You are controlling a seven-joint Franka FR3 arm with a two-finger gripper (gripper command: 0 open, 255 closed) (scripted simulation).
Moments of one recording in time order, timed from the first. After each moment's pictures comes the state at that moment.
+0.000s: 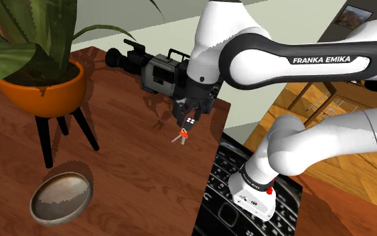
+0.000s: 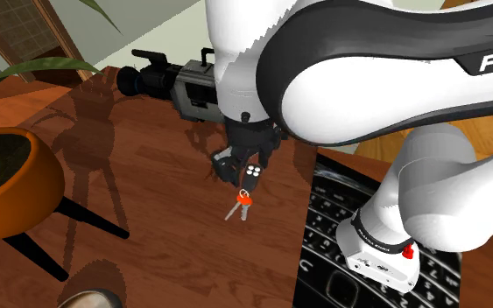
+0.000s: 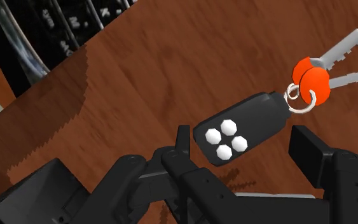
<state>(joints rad) 0.16 -0.71 0.30 -2.61 0.21 1.90 0.59</state>
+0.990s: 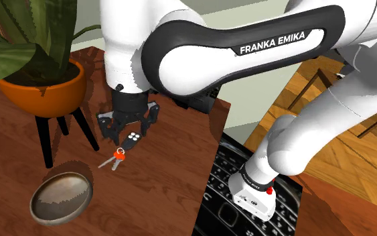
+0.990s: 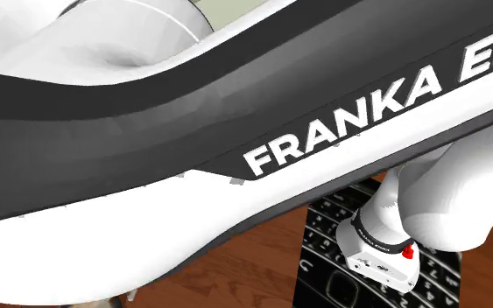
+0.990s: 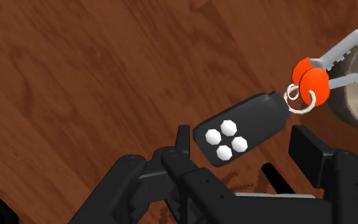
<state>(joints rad) 0.15 -0.20 0.60 -2.14 0.13 1.97 0.96</state>
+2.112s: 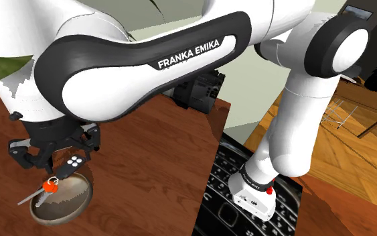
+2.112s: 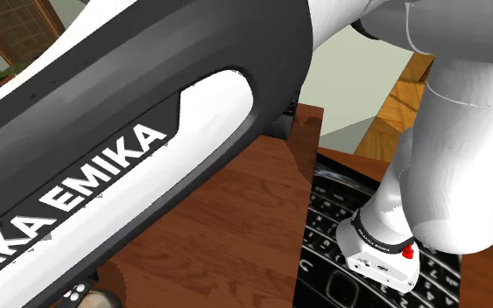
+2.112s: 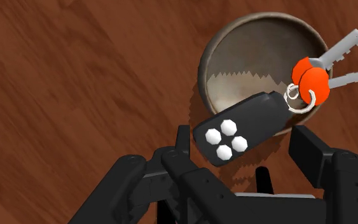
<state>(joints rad) 0.28 0.31 0.69 -1.71 -0.19 1.93 1.29</state>
